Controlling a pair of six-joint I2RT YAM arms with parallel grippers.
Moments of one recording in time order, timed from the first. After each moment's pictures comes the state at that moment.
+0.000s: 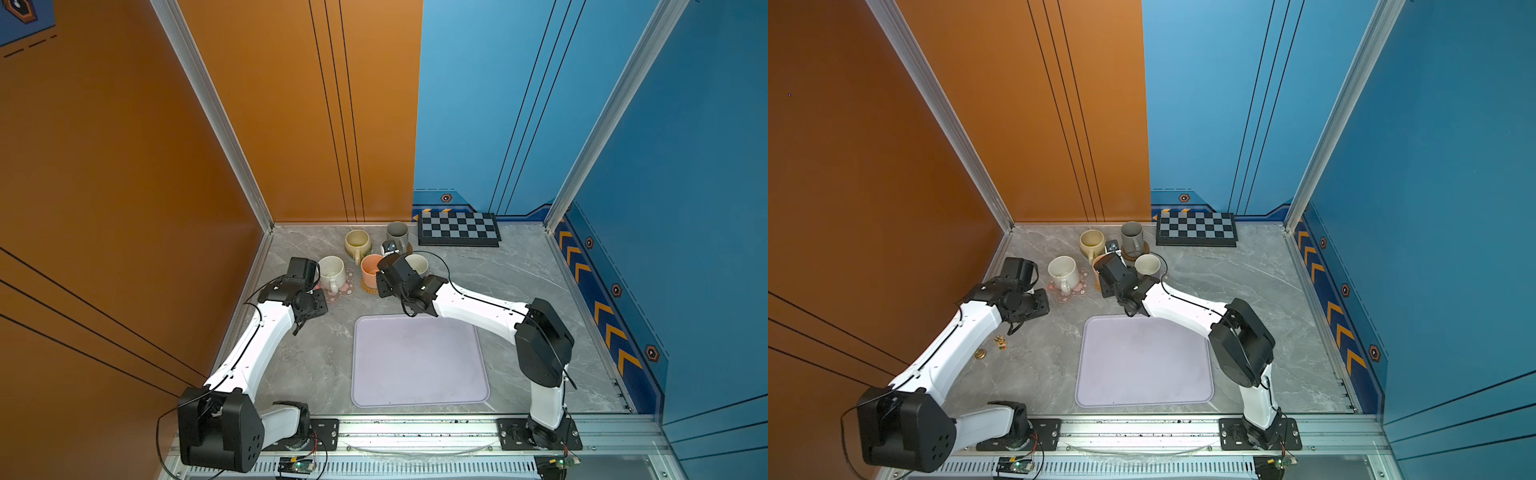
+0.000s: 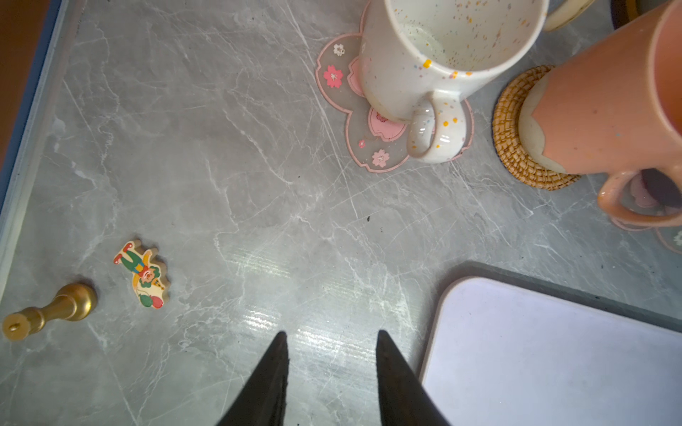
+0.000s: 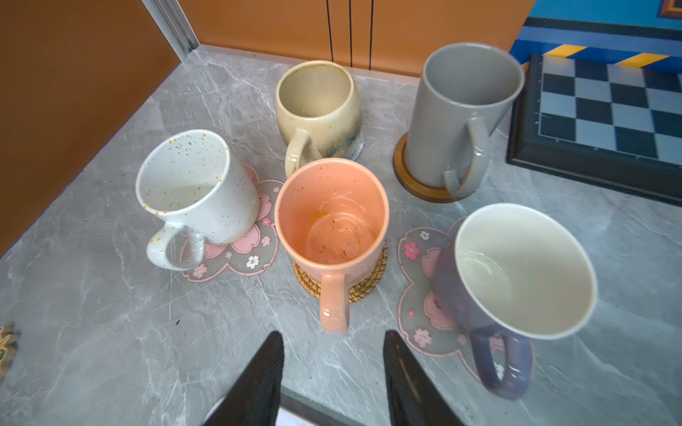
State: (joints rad) left arm -0.10 1.23 0.99 -0.87 -0.12 -0.42; right arm 0.90 1.88 1.50 -0.27 0.38 0.41
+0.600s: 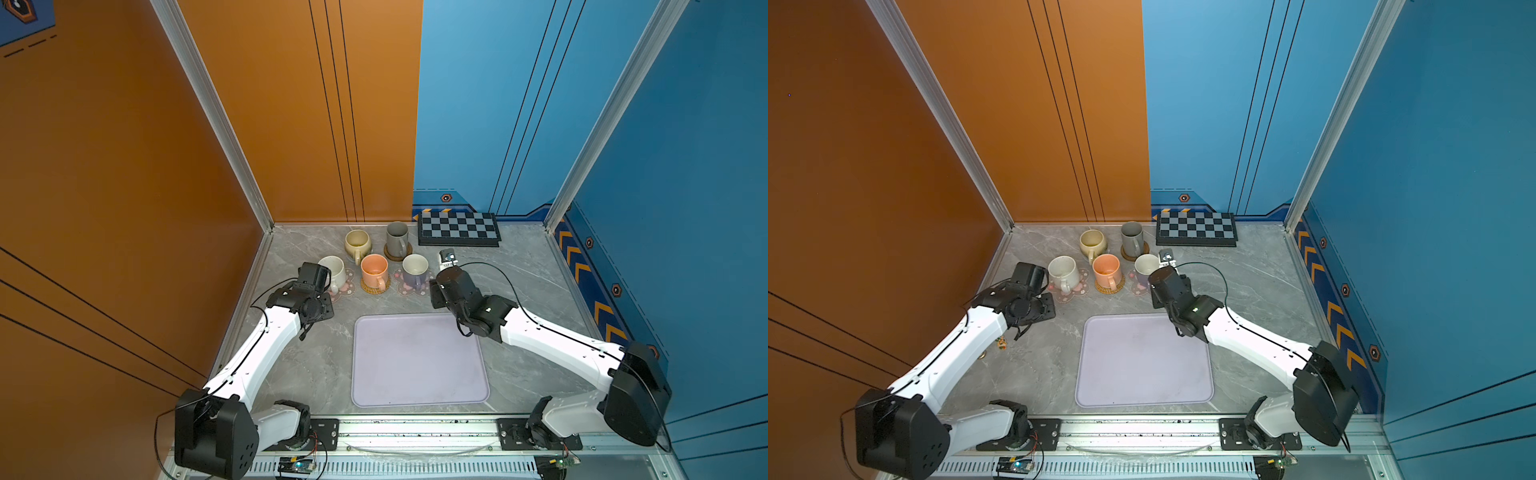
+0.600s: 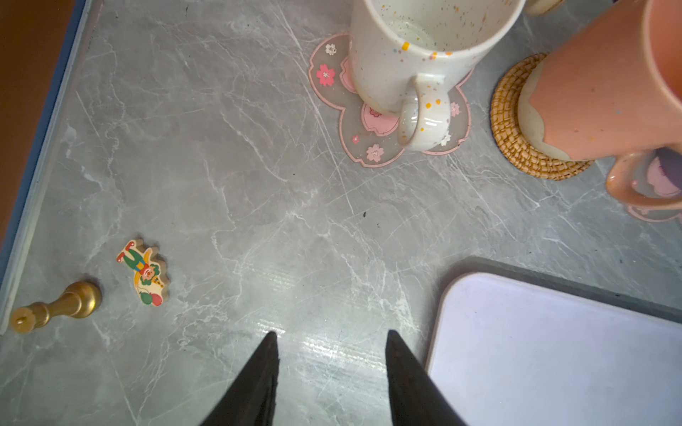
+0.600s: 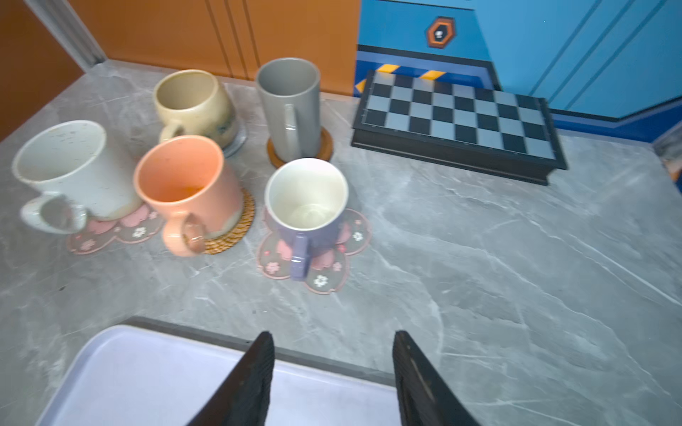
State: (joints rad) left arm -0.23 1.24 0.96 -0.84 -0.24 -0.47; right arm 0.74 1.35 0.99 -0.27 0.49 0.34
